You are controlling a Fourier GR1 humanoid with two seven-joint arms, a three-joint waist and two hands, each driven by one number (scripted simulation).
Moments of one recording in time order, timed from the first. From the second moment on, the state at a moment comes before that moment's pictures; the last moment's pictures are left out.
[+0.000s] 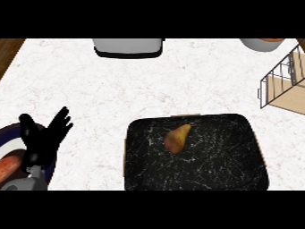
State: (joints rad) left arm -0.04 0.16 0.09 -1.37 0.11 -0.02 0.30; right arm -1.00 -0.96 -0.39 -0.64 0.45 0.17 0.05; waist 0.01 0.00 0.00
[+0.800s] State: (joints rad) left arm -0.06 0.17 0.10 -1.37 0.11 -0.03 0.32; right arm -1.11 -1.02 -0.64 -0.54 0.23 0.07 0.15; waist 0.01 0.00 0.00
